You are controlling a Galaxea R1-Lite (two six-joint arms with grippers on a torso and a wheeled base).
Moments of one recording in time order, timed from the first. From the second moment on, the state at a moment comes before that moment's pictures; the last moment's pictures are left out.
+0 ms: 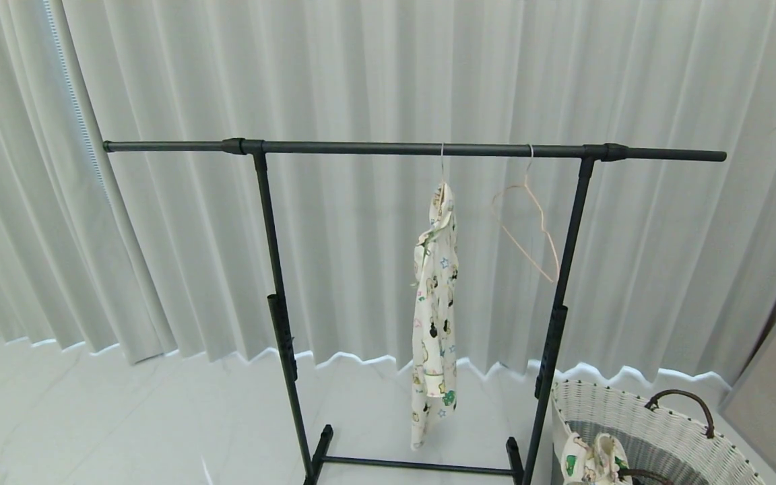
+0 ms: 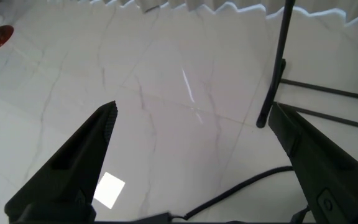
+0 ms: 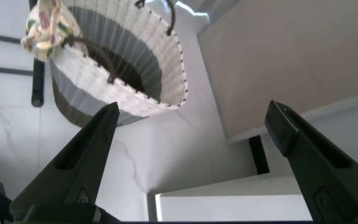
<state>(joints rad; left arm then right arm) -0.01 0.60 0.00 -0.02 0.42 0.12 -0.09 0.61 0.00 -0.08 -0.31 -0.39</state>
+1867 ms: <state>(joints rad) -0.04 0.63 0.00 -0.02 0.38 0.12 -0.09 0.69 0.00 -0.08 -0.30 -0.39</state>
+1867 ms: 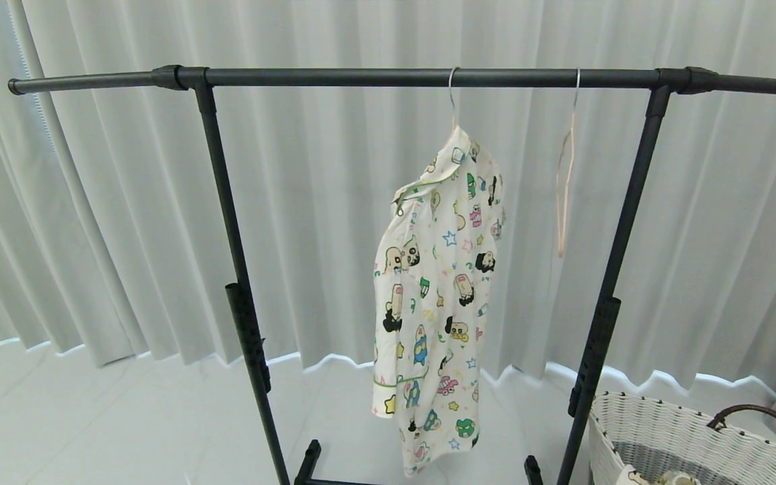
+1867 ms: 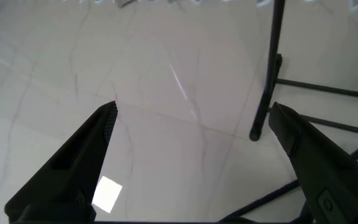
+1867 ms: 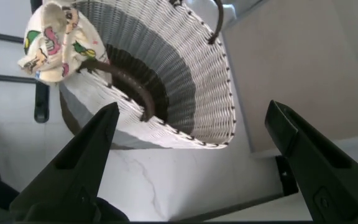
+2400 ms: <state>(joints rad) -0.06 0.50 0.00 0.01 0.00 0.03 -0.09 0.87 -0.06 -0.07 -0.04 -0.46</state>
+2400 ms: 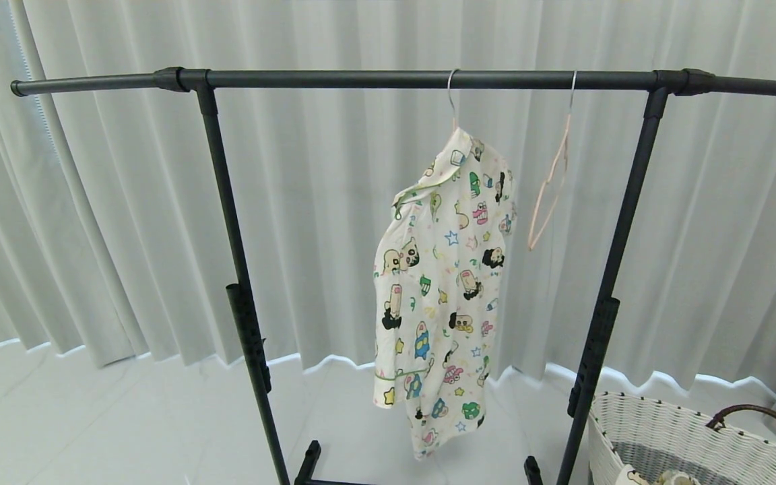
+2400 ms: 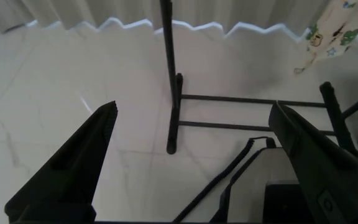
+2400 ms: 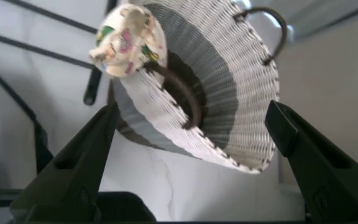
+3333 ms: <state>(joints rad) -0.12 0.48 0.00 0.01 0.00 0.02 -0.08 1.94 -0.21 -0.79 -0.01 -0.87</state>
